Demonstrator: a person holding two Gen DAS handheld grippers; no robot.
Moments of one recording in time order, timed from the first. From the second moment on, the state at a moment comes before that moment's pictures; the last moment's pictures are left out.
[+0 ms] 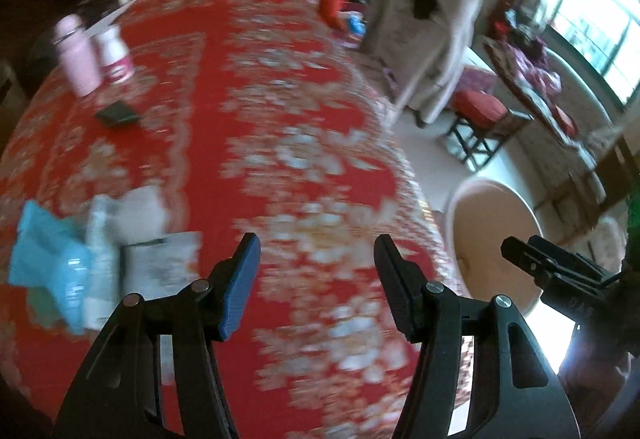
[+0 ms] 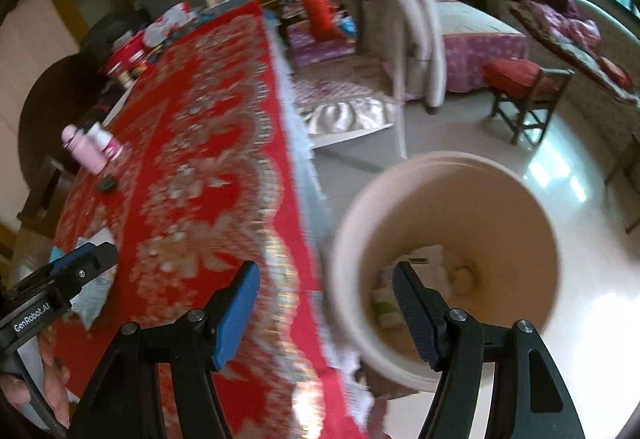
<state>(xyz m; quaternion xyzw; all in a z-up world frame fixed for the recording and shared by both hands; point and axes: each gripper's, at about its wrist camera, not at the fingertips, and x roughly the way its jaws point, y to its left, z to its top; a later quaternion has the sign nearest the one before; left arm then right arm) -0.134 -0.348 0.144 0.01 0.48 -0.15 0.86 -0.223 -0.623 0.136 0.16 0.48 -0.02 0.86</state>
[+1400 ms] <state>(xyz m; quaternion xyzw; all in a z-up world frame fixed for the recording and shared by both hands) 0.110 -0.111 0.091 -0.13 0.59 -0.04 0.80 -0.053 -0.331 0.101 0.13 0.56 0.18 0.80</state>
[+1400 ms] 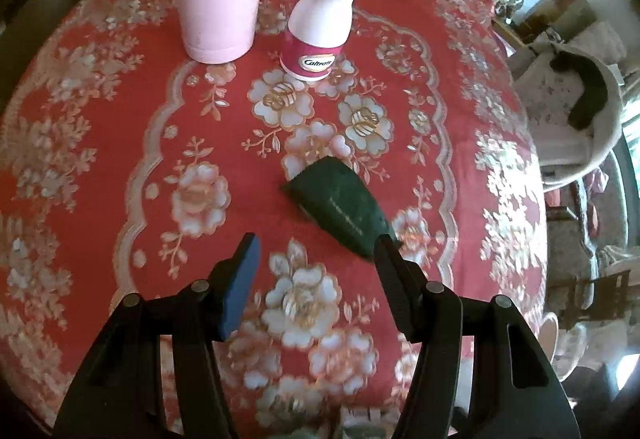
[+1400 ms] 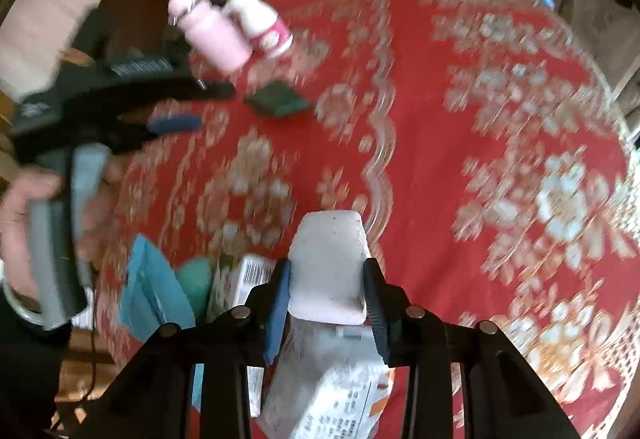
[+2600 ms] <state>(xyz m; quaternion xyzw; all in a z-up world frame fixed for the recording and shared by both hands) 0.090 -0.153 0.123 -0.06 0.54 -0.11 0.83 -0.037 -0.360 0.116 0.16 0.51 0.13 0.84</state>
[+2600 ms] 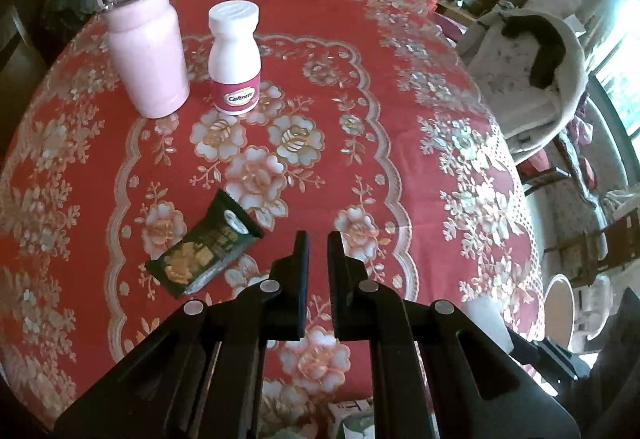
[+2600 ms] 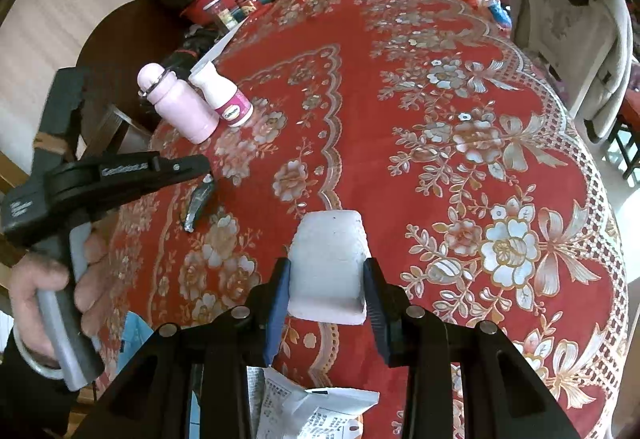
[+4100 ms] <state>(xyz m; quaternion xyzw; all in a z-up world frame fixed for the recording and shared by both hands) 0.091 -0.098 0.093 0.03 0.54 -0.07 0.84 -0.027 -0.344 0.110 0.16 0.52 0.13 0.83</state>
